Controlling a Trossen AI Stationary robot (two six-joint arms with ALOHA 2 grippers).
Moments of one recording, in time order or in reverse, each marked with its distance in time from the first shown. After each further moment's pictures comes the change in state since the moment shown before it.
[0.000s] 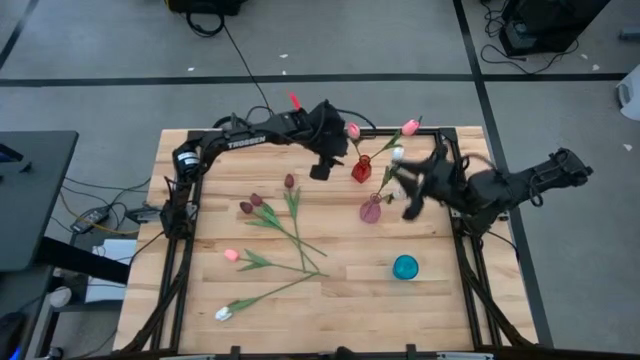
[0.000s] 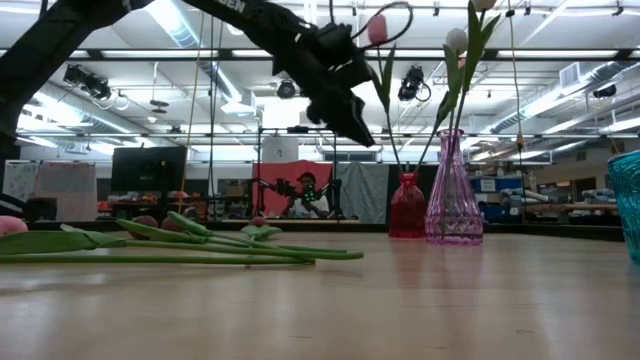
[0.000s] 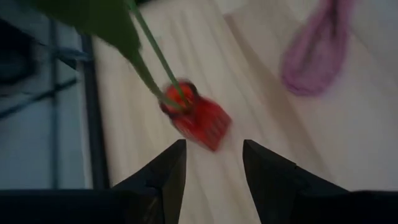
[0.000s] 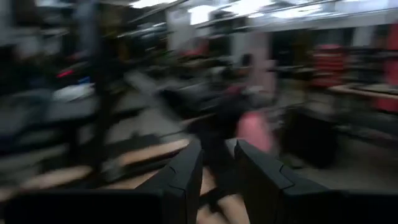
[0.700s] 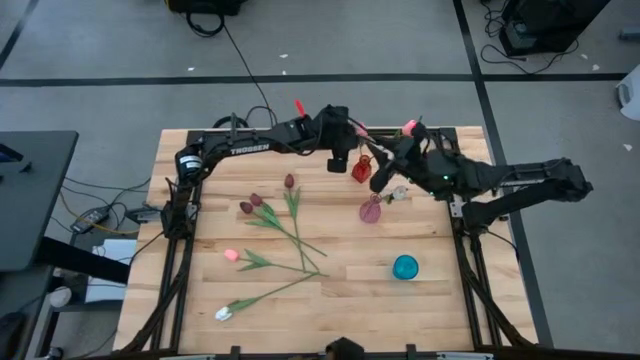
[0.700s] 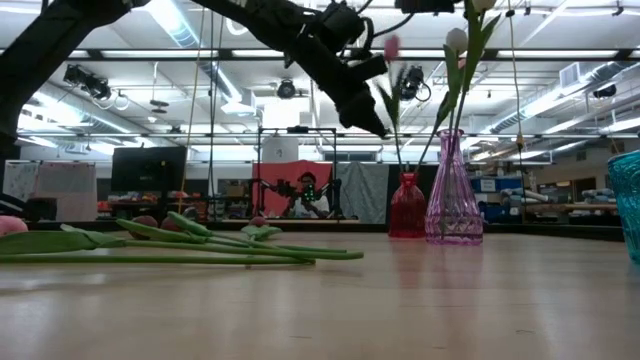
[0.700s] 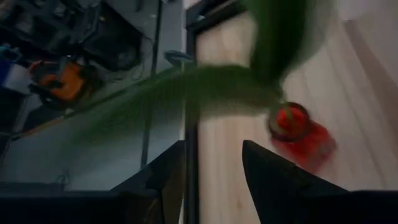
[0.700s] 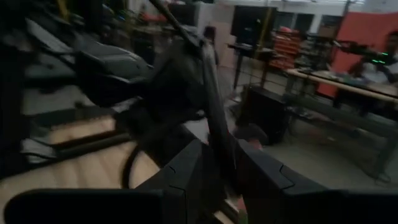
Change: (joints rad) left arm -0.044 0.008 -0.003 0.239 -0.359 -0.064; right arm -0.318 0.232 0.125 -0.068 -0.130 -0.008
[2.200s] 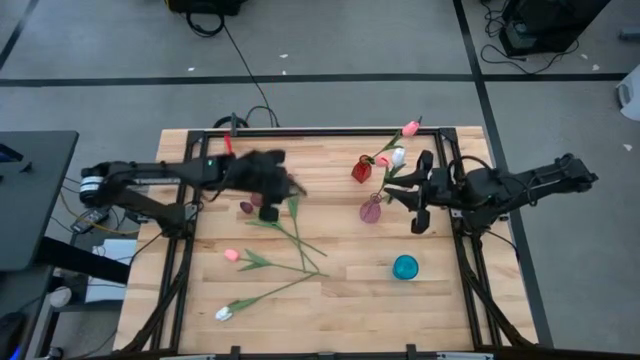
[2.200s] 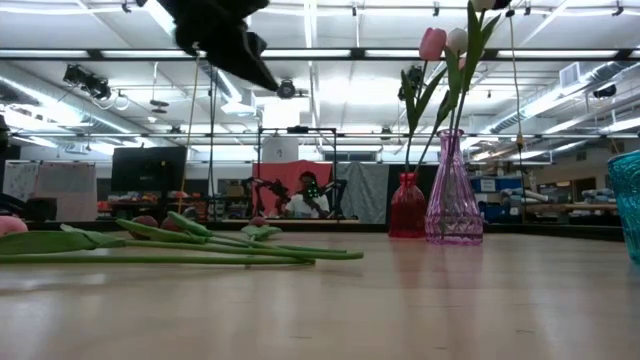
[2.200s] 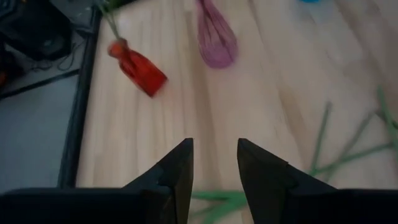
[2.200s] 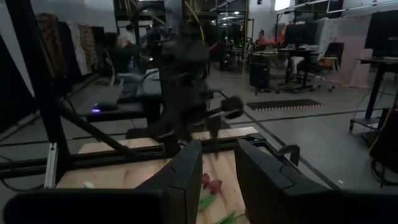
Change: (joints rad) left arm -0.262 -0.789 -0.774 -0.126 0.051 -0.300; right arm 0.262 -0.301 -0.234 0.049 -0.284 0.065
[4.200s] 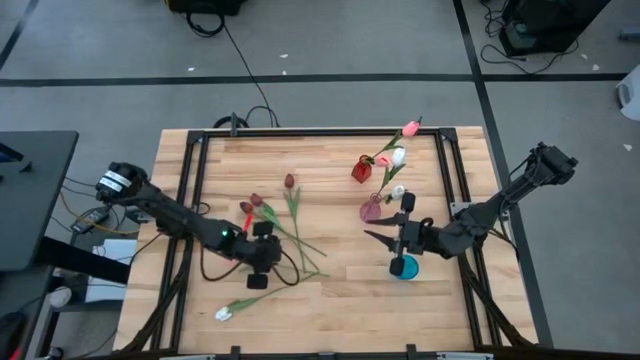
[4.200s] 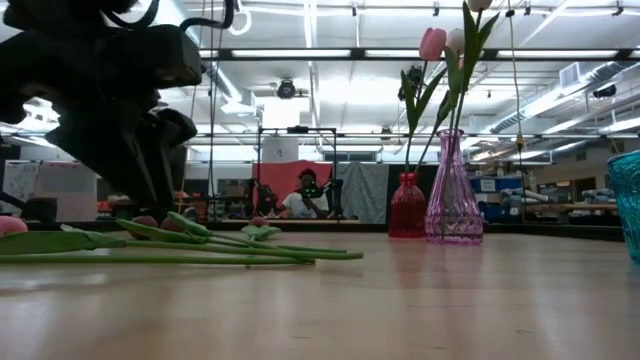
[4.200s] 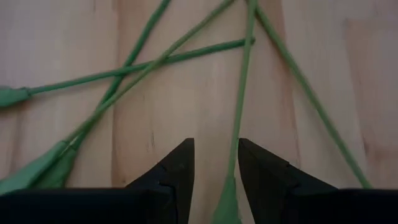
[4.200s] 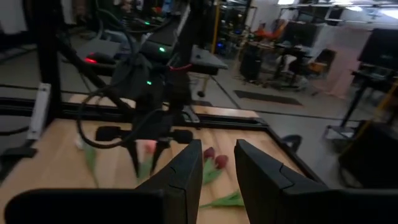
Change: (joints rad) left arm -0.532 0.199 -0.299 0.153 -0.155 -0.696; right arm 0.317 0.337 -0.008 0.202 0.360 -0.109
